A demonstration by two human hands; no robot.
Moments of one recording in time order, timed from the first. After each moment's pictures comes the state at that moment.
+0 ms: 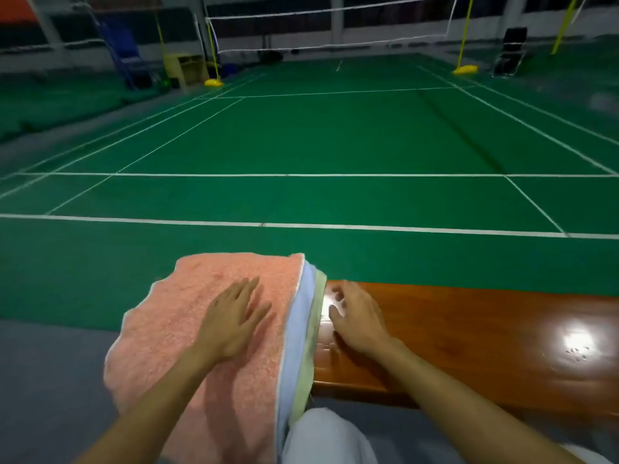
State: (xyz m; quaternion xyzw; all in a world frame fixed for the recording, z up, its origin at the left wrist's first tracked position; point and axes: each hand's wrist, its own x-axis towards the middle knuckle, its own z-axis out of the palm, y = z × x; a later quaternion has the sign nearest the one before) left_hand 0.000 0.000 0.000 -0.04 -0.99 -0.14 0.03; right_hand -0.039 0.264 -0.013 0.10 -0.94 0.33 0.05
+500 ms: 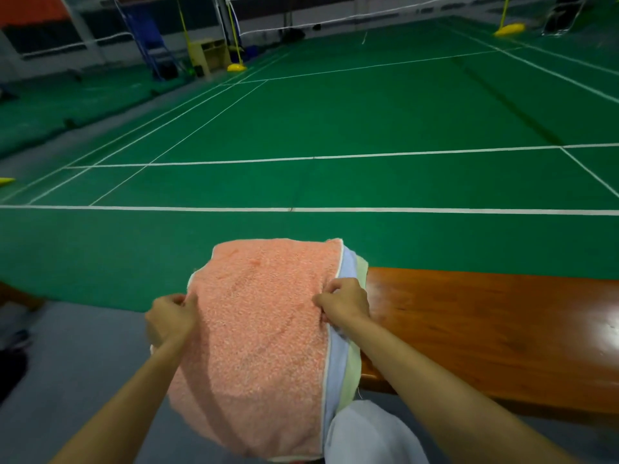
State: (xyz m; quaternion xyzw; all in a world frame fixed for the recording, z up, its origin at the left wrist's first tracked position) left_hand 0.014 -0.133 -0.001 0.39 -0.85 -0.29 0.20; right_hand -0.049 0.150 -0.012 -0.08 -0.83 0.53 -0.12
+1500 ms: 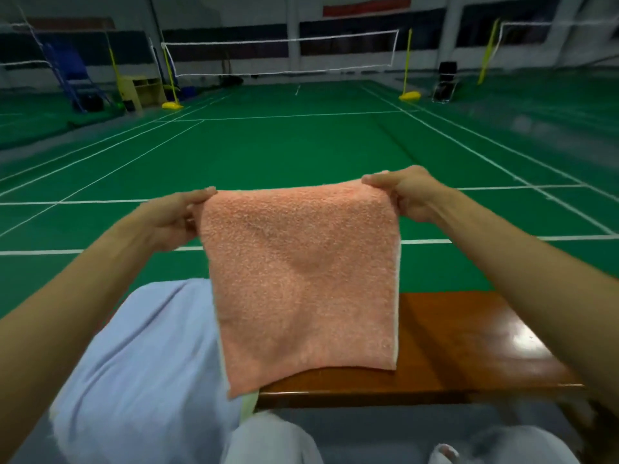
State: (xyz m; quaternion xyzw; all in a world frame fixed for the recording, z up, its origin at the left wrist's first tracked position) left_hand -0.061 0.061 0.244 0.12 -0.66 -0.74 -0.08; right_hand -0.075 0.429 0.252 -0.05 -0.70 0.71 -0.03
